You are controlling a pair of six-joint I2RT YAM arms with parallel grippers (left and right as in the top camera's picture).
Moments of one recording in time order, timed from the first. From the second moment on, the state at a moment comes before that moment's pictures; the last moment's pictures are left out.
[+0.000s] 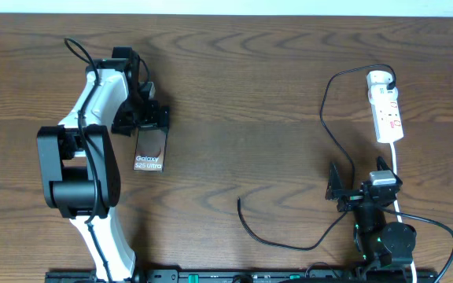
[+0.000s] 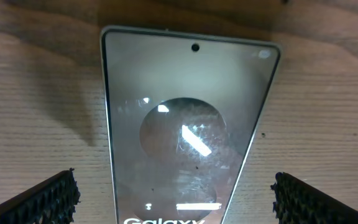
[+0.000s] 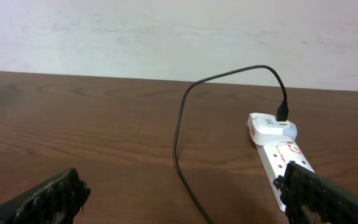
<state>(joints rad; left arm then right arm) 0.01 2.07 1.53 -1.08 0.12 -0.02 0.03 0.01 0.01 -0.07 -0.07 -0.01</state>
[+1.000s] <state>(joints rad) -0.02 2.07 1.43 -0.99 0.04 0.02 0.03 0.01 0.01 -0.07 -0.07 -0.01</state>
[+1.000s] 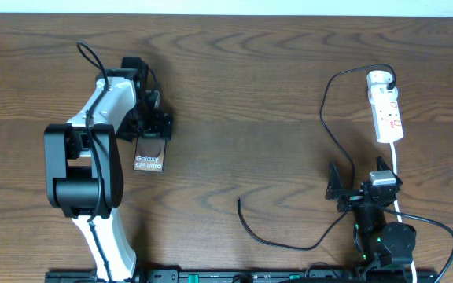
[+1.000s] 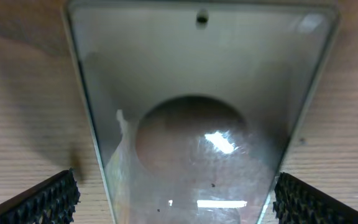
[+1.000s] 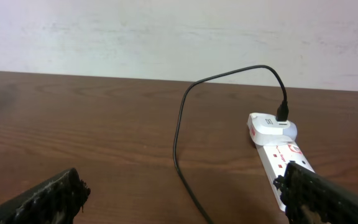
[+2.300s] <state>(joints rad) -0.03 2.01 1.32 -0.83 0.03 0.01 0.03 0.01 0.01 -0.07 -0.07 -0.01</state>
